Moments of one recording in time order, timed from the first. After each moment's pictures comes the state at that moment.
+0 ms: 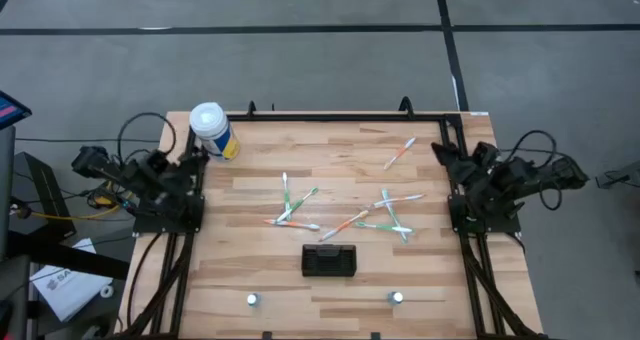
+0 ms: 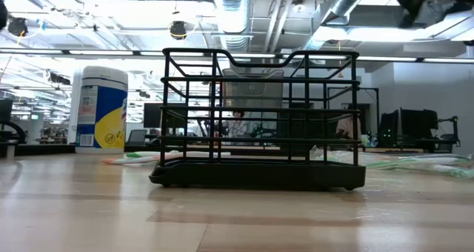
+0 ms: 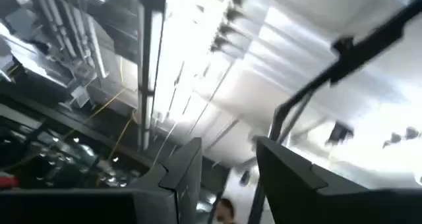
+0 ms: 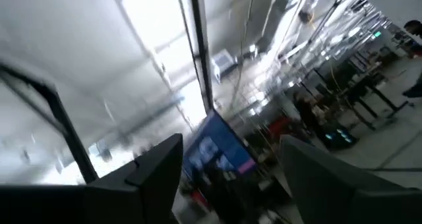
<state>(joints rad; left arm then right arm) -0.41 0.39 0.20 1.10 -0.37 -0.12 0.28 0.31 0.25 0.68 0.53 0.36</state>
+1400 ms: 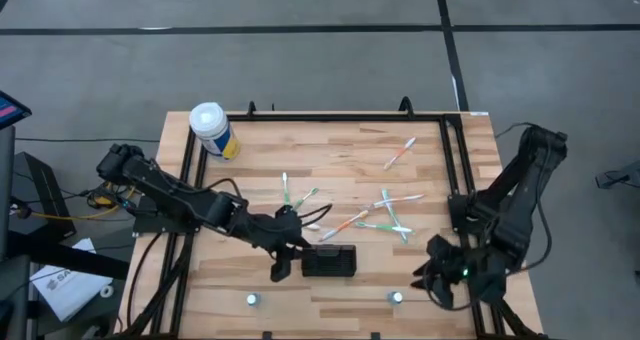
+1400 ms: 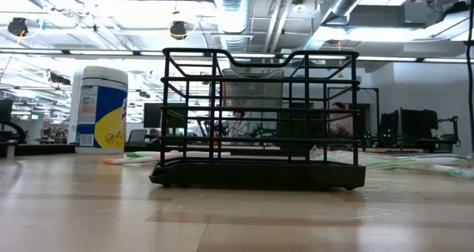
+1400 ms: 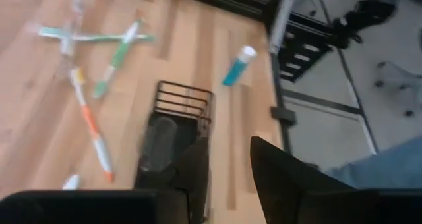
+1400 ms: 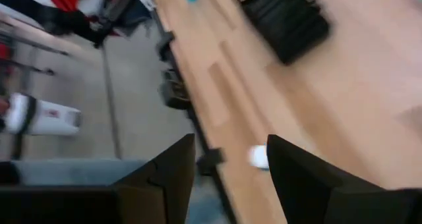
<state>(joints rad) -0.44 1.46 1.20 -0.34 -0.16 -0.53 1.05 1.21 0.96 -0.57 0.58 1.50</state>
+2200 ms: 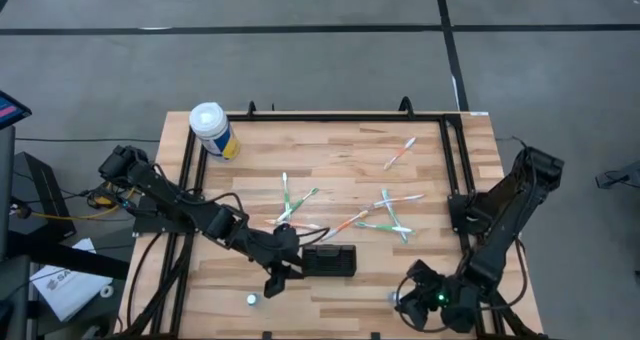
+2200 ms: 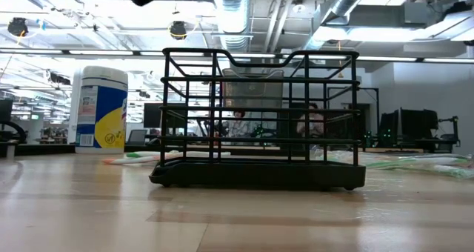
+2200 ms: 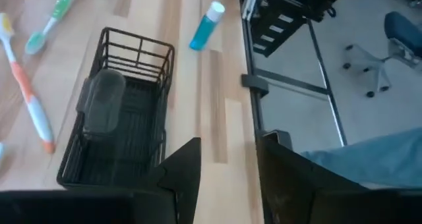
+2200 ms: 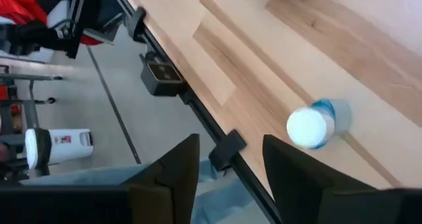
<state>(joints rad) -0.49 1.49 1.11 -0.24 -0.11 -0.61 1.02 1.48 0.96 -0.37 0.48 1.76</state>
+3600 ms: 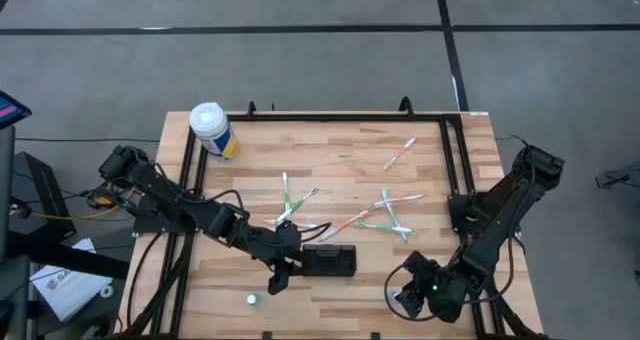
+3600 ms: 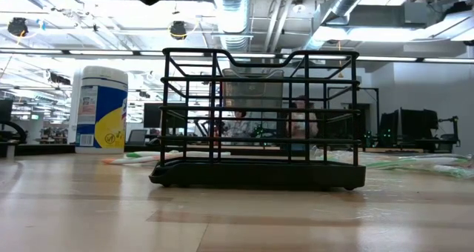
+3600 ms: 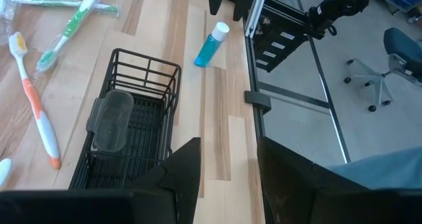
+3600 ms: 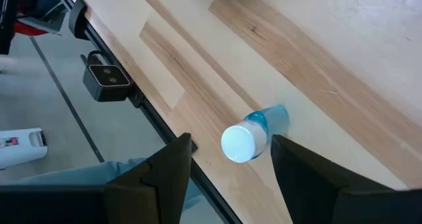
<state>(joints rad) -0.48 1.49 1.11 -0.20 -0.13 -0.61 0.95 1.48 0.96 -0.52 0.36 1.76</state>
